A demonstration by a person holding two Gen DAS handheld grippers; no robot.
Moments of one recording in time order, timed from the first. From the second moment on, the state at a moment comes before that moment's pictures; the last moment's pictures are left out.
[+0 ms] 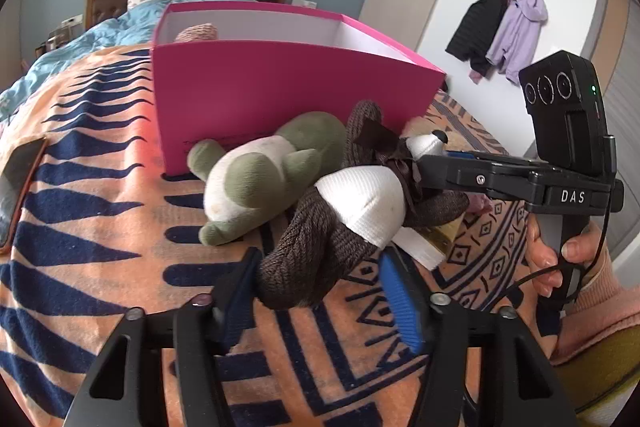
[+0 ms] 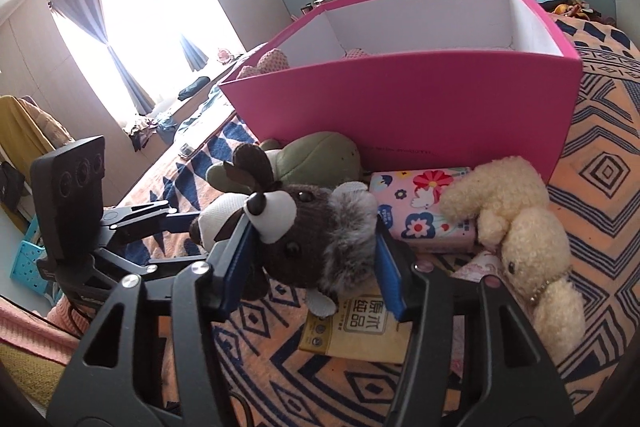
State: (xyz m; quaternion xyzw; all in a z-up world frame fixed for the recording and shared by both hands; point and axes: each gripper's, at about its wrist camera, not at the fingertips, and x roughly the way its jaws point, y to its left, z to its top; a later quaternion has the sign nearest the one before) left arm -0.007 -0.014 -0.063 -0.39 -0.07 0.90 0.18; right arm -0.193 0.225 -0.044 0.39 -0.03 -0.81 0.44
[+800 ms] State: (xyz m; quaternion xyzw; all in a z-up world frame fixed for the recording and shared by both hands) left arm -0.022 -0.008 -0.008 -0.35 -0.03 0.92 0.18; right arm -0.194 0.223 0.008 0.33 -0.05 -0.82 0.46
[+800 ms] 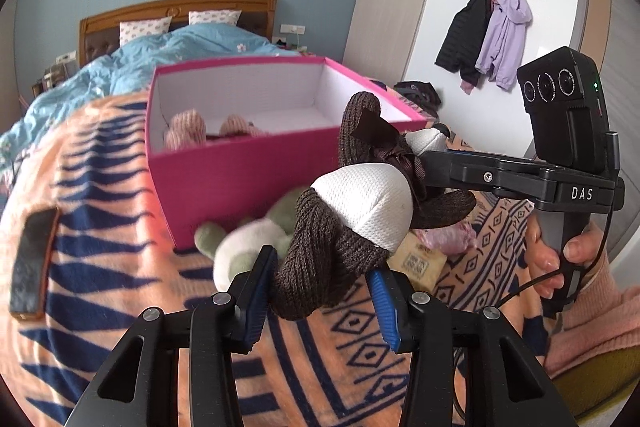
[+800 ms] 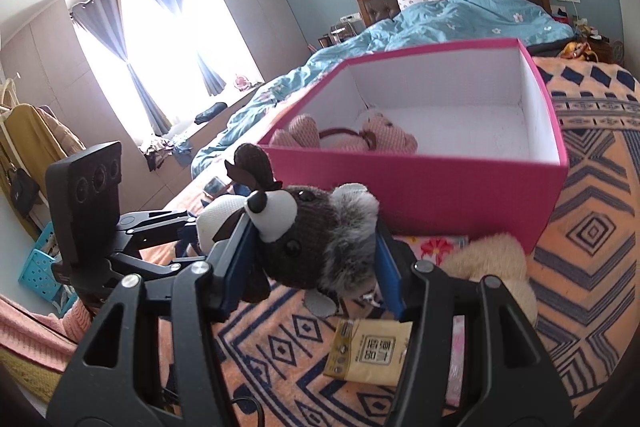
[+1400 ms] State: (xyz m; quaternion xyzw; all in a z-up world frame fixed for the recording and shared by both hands) left arm -0.077 -0.023 0.046 -0.31 0.02 0.94 0.13; right arm -0.239 0.198 0.058 0.28 -0.04 -0.84 0.47
